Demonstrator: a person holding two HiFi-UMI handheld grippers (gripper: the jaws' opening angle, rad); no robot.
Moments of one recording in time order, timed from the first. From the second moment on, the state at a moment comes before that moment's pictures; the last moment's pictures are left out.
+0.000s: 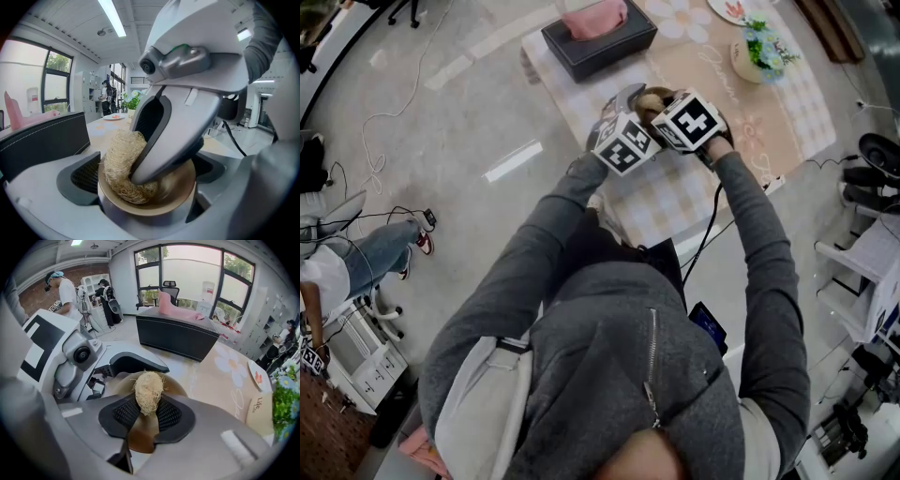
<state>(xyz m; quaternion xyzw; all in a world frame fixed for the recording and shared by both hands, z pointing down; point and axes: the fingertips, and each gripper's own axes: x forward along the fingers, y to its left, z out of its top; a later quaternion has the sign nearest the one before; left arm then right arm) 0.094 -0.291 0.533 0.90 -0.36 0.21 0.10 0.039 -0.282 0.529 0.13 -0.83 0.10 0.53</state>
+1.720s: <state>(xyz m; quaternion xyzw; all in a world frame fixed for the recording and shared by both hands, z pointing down) 0.094 -0.292 0.533 0.90 -0.36 0.21 0.10 0.088 -0.277 0.535 0.14 -0.75 0.07 0.64</state>
